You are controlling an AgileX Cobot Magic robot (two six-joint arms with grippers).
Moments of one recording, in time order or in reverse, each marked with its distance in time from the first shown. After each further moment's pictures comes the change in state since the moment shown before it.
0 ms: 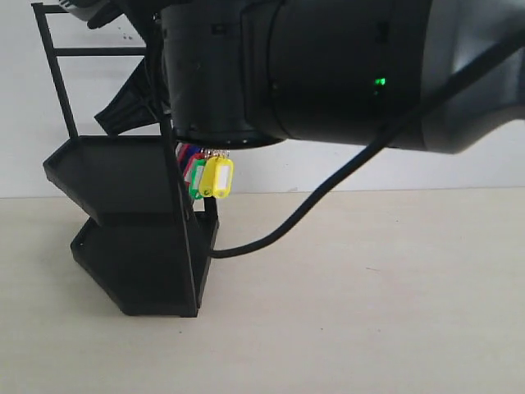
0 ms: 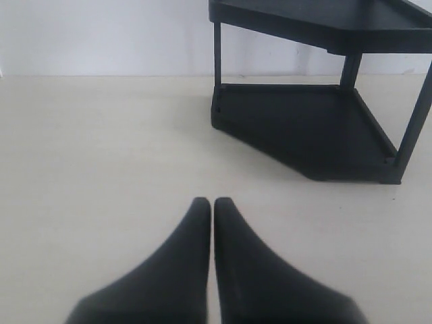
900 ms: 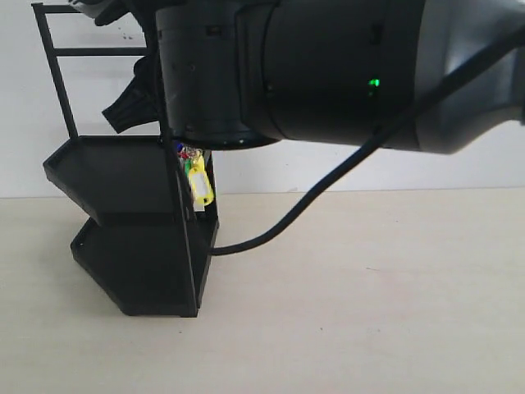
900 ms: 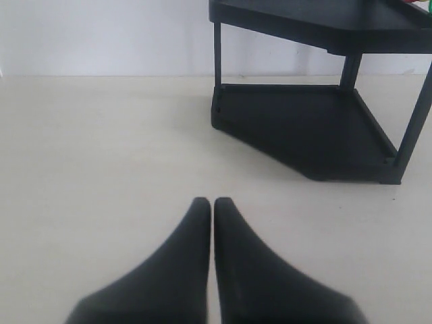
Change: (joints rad) left arm 0.000 0.000 0.000 0.000 0.000 0.000; right arm 0.002 0.006 -0.006 -0.009 -0.072 0.026
